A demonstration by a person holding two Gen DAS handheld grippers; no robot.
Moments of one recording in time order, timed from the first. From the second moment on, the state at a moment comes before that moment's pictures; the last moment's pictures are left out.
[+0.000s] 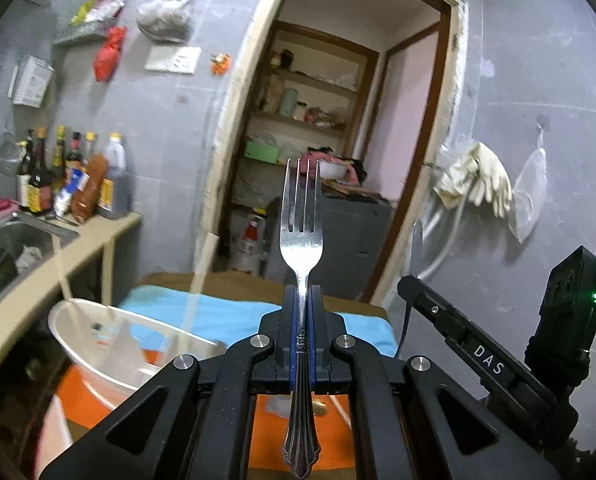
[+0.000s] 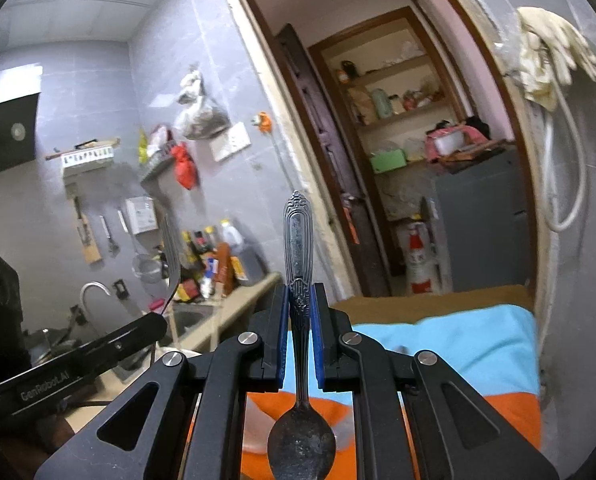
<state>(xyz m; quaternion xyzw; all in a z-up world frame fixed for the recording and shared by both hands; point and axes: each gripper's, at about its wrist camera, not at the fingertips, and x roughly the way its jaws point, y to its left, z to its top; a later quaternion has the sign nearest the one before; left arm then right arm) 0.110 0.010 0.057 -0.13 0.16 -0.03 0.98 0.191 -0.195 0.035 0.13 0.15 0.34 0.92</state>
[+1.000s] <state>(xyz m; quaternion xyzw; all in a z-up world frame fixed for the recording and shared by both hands) 0.129 0.196 -0.001 -0.21 0.06 0.05 0.97 0.213 -0.060 0.004 0.15 0.12 0.40 0.90</state>
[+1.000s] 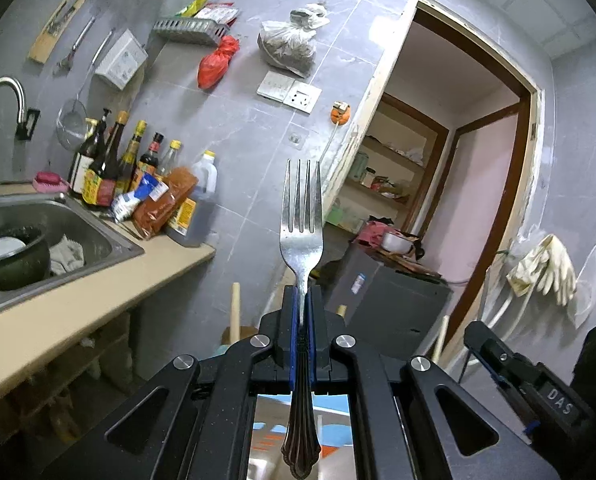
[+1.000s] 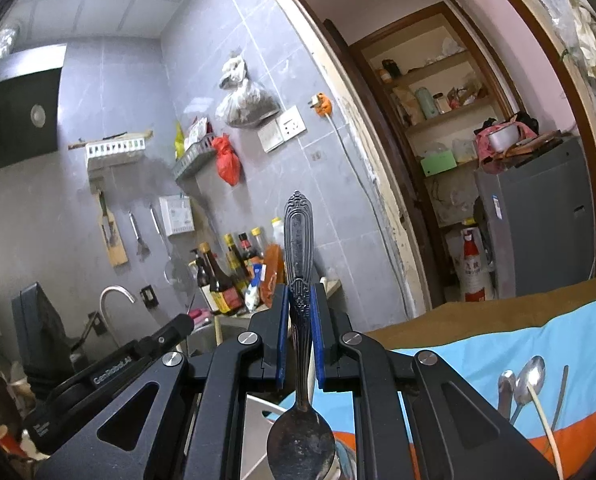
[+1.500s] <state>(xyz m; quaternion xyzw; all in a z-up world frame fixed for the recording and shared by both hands) 0.128 0.179 -0.024 -0.16 0.07 0.08 0.98 0.195 -0.046 -0.009 0.09 0.12 0.41 0.90</state>
